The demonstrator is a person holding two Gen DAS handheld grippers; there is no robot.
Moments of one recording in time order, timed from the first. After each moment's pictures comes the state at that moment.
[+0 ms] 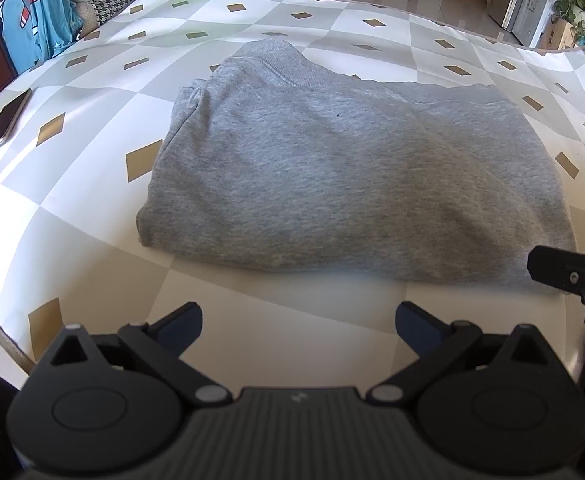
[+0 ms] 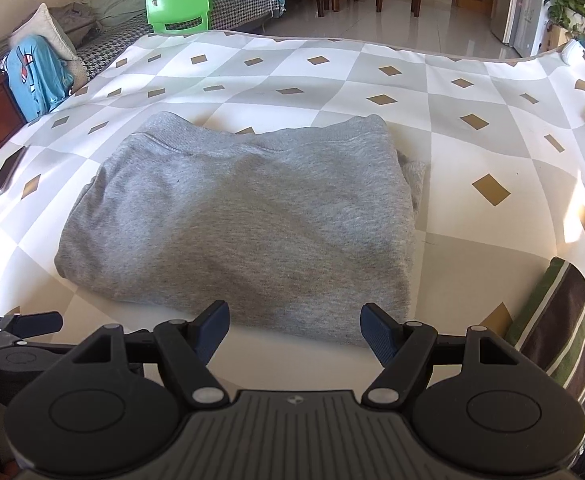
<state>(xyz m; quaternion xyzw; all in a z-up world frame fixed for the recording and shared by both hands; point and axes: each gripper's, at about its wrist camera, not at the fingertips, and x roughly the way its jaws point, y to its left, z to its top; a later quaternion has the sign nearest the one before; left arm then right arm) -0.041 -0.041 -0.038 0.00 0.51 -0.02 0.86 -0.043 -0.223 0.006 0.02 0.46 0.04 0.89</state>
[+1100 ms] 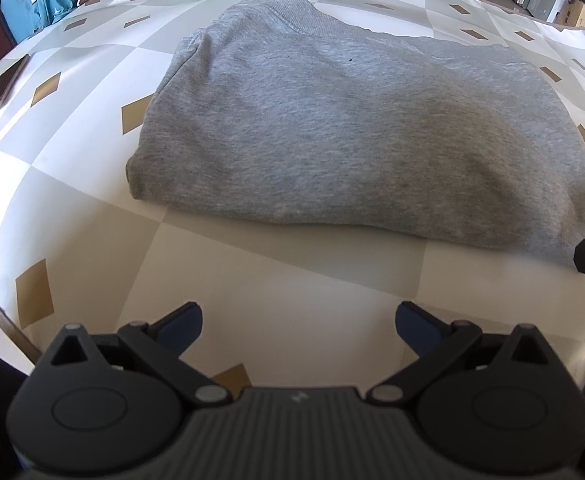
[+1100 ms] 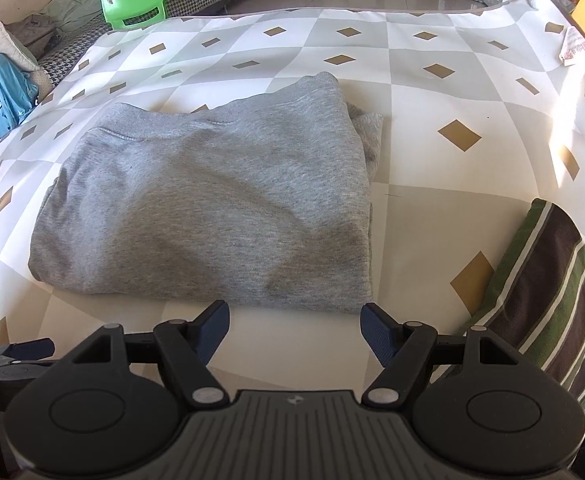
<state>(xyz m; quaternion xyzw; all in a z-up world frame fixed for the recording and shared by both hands) -0.042 -0.040 -0.065 0.00 0.56 0.00 0.83 -0.045 -0.252 -0.013 0.06 0.50 -0.01 0.86</state>
